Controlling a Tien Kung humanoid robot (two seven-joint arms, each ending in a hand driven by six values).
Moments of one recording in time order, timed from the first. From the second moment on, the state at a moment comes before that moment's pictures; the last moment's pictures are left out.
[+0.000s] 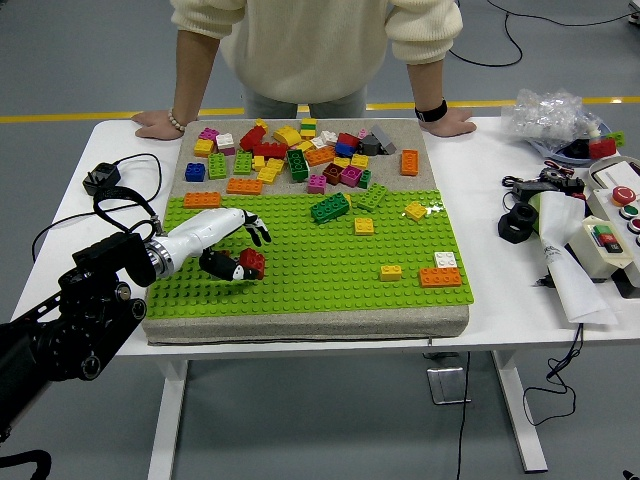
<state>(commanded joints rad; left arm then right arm) -0.63 0.16 -1.02 -0.79 2.08 -0.09 -0.30 0.18 -0.20 1.46 0.18 -1.11 -0.05 -0.18</state>
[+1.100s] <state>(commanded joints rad) -0.62 0.16 -1.03 -0.77 2.06 -0.07 -0.33 0.19 -0.20 1.46 0.18 -1.10 -0.06 -0.18</state>
